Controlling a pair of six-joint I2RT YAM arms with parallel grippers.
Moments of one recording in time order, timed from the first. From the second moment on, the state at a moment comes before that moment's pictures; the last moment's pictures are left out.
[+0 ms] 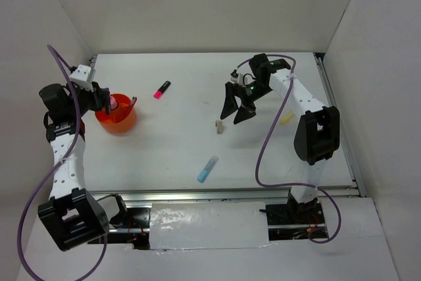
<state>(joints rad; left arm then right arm) 0.44 1.10 0.92 -0.14 0.67 0.24 0.30 1.88 1.69 -1.19 -0.84 0.11</state>
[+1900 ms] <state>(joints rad) 0.29 1.49 0.96 0.34 0.36 -0.08 0.28 1.96 1.70 -1.20 -0.88 0.09</state>
